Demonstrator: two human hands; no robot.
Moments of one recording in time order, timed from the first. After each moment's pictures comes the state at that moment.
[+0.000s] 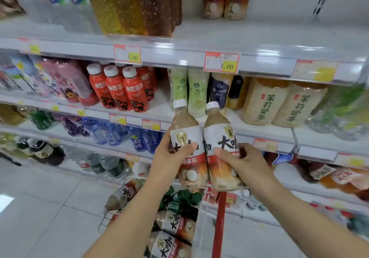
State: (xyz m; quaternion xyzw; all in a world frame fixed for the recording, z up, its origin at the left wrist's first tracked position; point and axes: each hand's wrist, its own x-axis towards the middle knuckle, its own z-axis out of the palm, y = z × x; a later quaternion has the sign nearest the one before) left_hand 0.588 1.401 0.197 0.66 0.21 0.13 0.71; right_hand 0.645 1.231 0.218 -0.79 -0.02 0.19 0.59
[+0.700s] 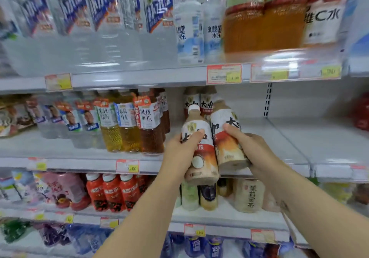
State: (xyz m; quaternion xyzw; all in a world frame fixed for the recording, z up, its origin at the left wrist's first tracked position) left_hand 0.699 1.405 0.414 0.70 0.11 0.15 0.69; right_hand 0.750 1.253 0.415 -0.69 -0.03 0.07 0.72
